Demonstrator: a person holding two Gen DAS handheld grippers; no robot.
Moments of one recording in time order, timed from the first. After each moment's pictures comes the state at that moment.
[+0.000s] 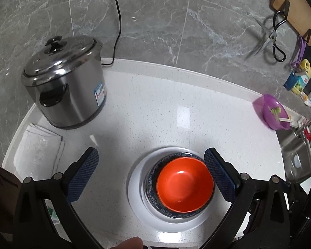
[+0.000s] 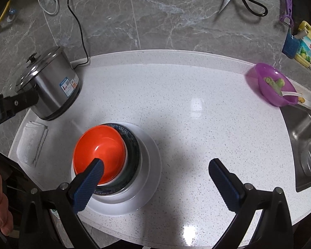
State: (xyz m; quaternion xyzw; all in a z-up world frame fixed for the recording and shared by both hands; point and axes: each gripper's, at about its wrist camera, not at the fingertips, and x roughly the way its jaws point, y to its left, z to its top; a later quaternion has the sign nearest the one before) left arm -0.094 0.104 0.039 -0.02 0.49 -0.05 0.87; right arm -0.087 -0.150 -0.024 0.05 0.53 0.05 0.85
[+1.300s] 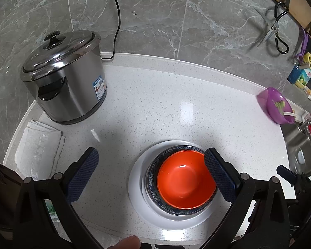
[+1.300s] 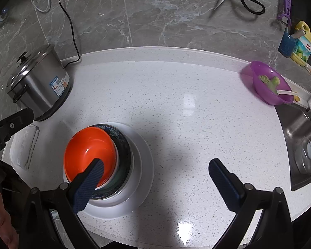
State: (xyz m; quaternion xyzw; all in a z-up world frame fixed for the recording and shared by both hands) left arm -0.100 0.093 0.024 -0.01 0.50 -0.04 0.86; right arm -0.078 -0.150 -0.028 0.04 0.54 0.03 0.84
